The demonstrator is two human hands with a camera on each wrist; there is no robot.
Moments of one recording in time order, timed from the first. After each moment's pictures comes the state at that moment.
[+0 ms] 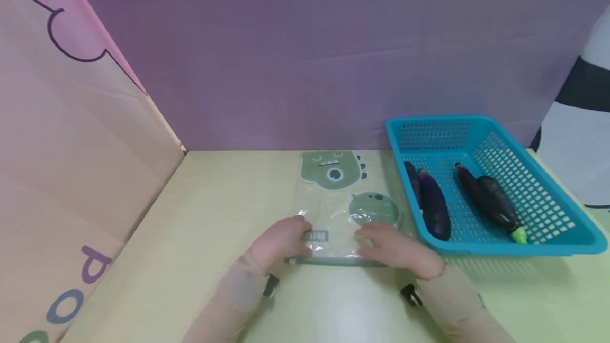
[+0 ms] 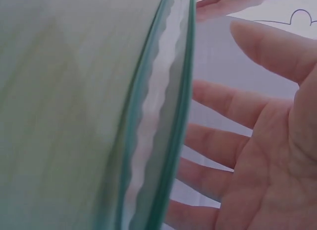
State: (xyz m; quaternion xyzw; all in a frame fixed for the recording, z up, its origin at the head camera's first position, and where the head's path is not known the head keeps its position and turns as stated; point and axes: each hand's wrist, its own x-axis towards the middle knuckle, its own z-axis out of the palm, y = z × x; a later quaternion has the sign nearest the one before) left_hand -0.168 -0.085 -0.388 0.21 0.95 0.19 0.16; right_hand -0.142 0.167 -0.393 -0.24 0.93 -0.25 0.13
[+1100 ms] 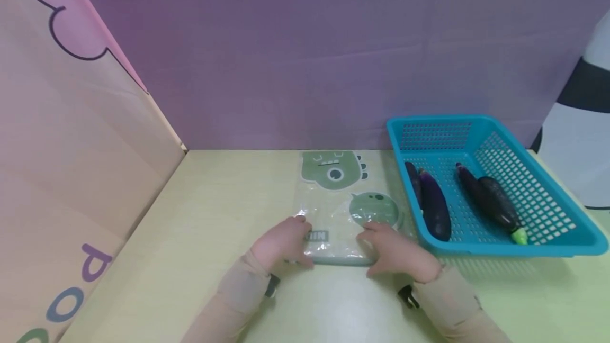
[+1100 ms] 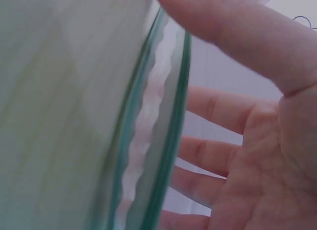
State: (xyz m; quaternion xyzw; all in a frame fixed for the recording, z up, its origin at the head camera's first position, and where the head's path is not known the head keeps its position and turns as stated) left_hand -0.162 -0.083 -0.383 0.24 0.95 0.14 0.16; right_hand -0.134 0.159 -0.388 -0.22 0.95 -0.19 0.11
